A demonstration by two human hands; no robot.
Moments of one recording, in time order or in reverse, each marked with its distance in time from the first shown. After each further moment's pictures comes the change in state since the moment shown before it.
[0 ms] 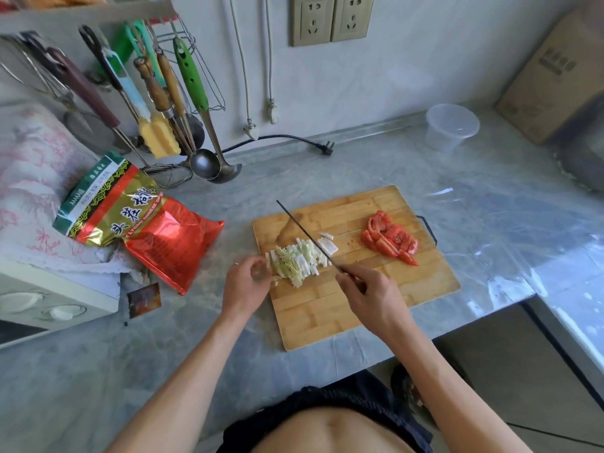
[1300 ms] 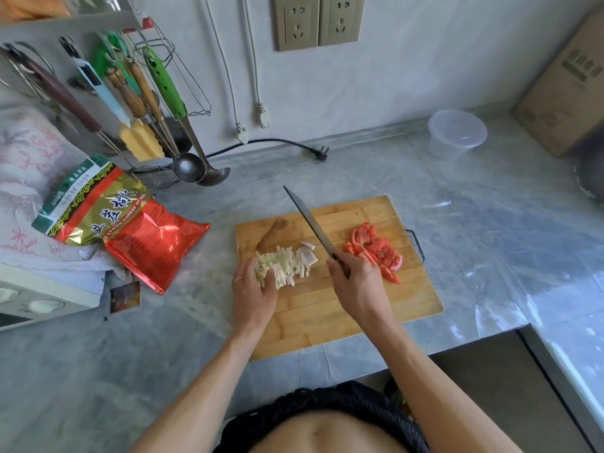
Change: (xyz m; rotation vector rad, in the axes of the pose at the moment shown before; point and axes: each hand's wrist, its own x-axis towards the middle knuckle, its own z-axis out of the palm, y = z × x) left_hand -0.022 0.041 0.073 0.067 0.167 -0.105; right_hand 0.059 0.037 -0.029 0.047 0.040 -0.066
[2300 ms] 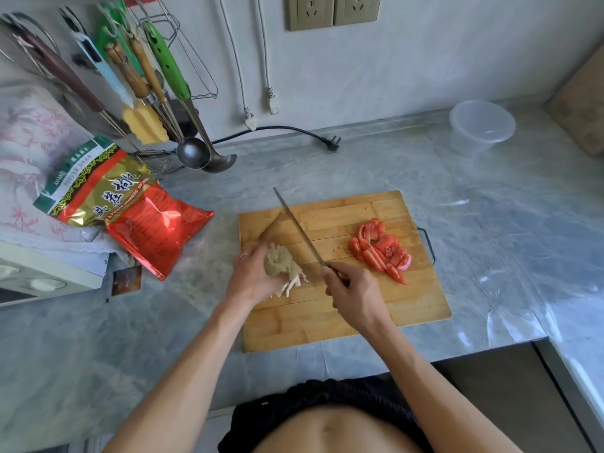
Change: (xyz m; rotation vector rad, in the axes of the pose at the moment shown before) left_hand 0.025 0.026 -0.016 0.170 -0.260 0.018; right_hand -0.008 0.008 0.000 0.232 -0.214 0.083
